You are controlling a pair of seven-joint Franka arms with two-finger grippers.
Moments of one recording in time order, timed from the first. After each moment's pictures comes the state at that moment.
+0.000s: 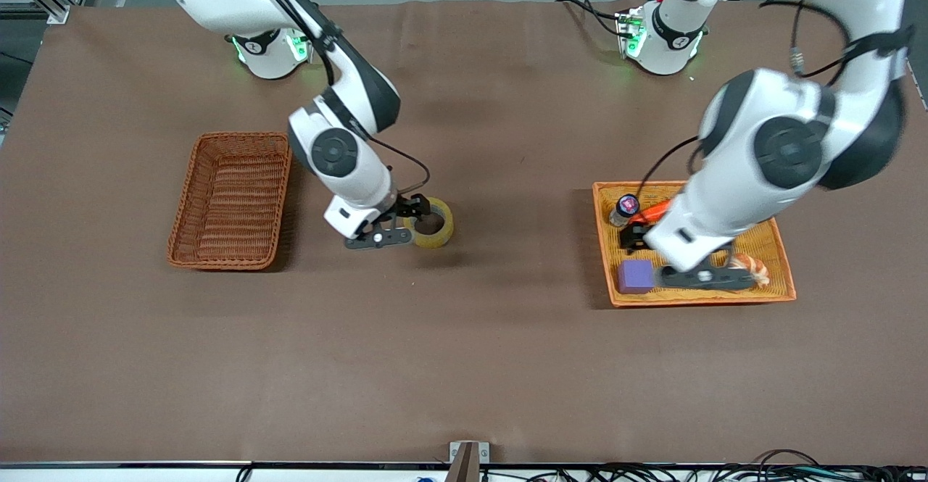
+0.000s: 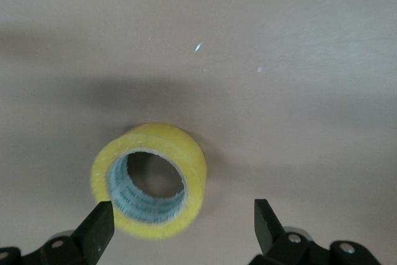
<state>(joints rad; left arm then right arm) -0.05 0.37 -0.31 -1.44 0.12 1.81 -0.34 0.35 0.52 0.29 -1.79 -0.05 2.28 0.53</state>
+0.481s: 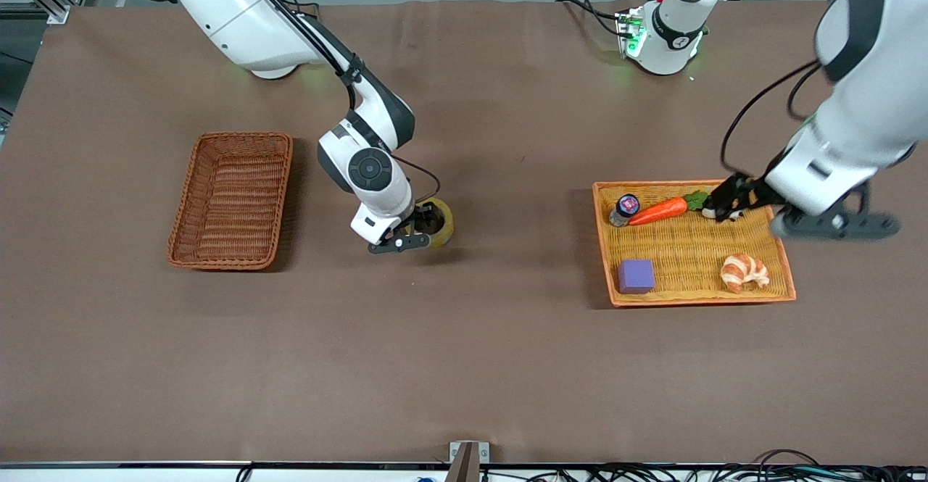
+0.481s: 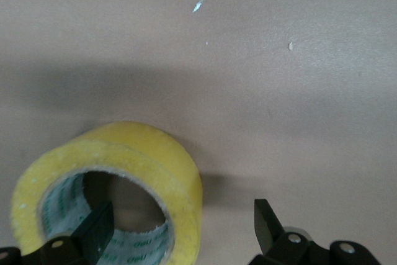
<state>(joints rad) -0.06 0.07 -0.14 -1.62 0.05 1.79 -0.13 0.37 0.64 0.29 -1.80 -0.16 2.38 0.58</state>
